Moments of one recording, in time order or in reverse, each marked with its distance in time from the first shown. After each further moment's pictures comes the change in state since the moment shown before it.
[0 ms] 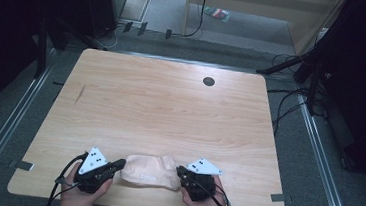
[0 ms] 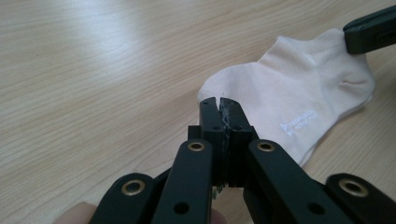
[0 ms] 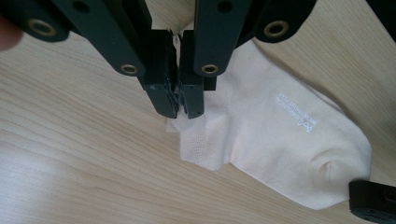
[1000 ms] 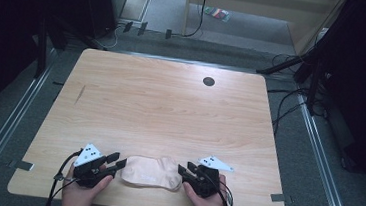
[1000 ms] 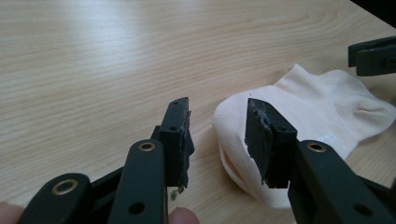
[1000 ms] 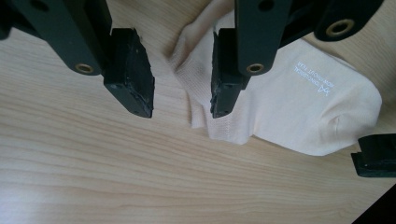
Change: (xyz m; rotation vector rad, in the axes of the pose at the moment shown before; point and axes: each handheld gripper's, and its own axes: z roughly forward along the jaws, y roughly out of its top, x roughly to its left) left arm 0.019 -0.010 0.013 -0.040 -0.030 -0.139; right arm -0.024 -0.009 0.013 -0.036 0.041 0.231
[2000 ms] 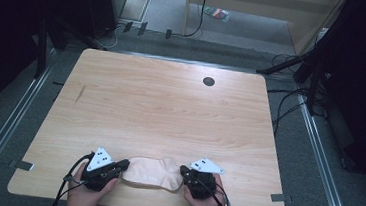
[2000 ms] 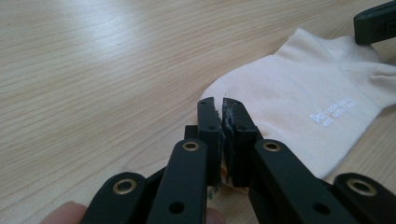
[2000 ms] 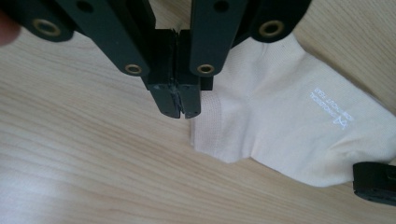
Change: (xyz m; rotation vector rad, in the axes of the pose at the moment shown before) left arm -0.011 -0.004 0.012 0.060 0.019 0.109; right arm 0.012 -0.005 0.002 0.043 -0.065 -0.167
